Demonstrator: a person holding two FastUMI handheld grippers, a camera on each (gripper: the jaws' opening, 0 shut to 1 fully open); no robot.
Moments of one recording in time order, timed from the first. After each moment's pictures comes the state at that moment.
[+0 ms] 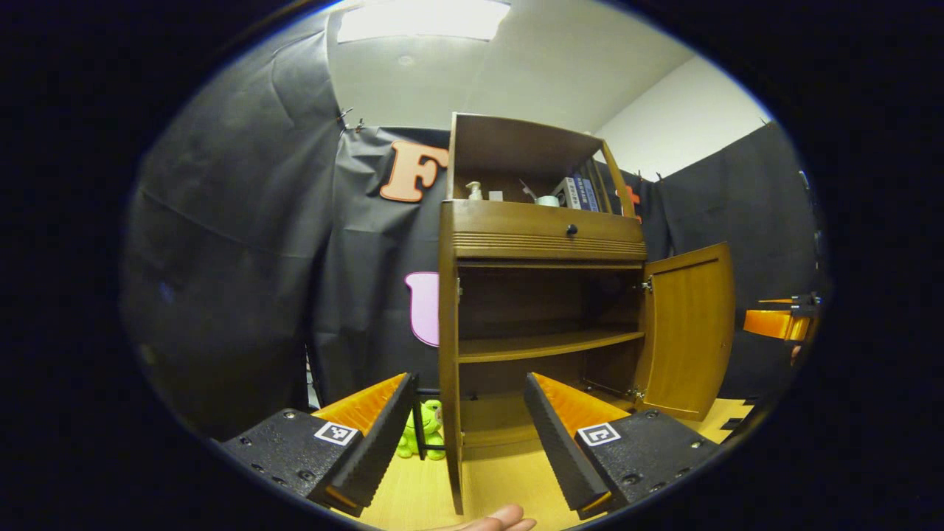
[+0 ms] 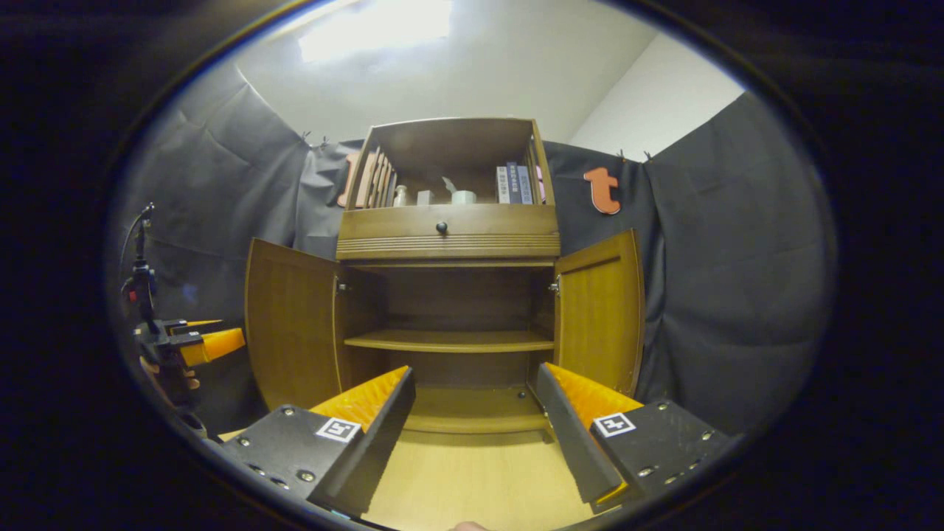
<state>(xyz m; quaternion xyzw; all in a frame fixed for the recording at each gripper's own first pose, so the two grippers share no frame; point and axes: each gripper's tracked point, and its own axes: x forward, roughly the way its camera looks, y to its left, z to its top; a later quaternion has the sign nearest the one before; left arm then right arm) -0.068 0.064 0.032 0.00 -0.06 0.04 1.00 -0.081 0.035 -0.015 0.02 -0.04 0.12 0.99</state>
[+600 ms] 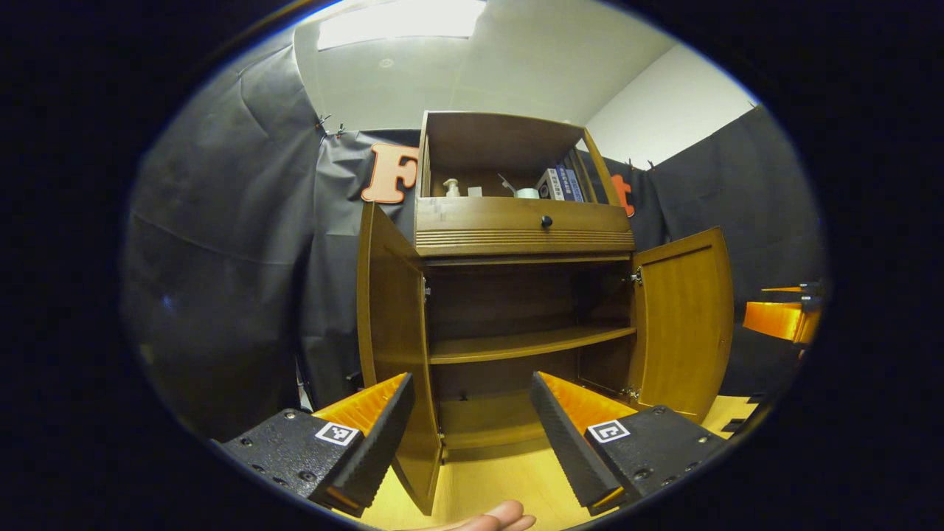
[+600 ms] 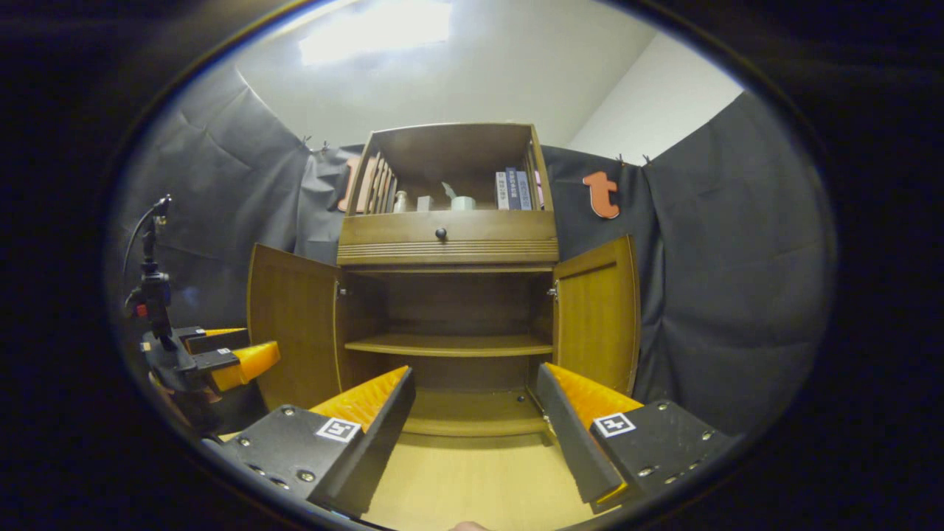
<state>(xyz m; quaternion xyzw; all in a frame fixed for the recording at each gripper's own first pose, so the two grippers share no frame) -0.042 0.012 0.025 0.01 -0.05 0.04 1.00 -0.082 0.031 -0.013 0.02 -0.05 0.12 0.99</state>
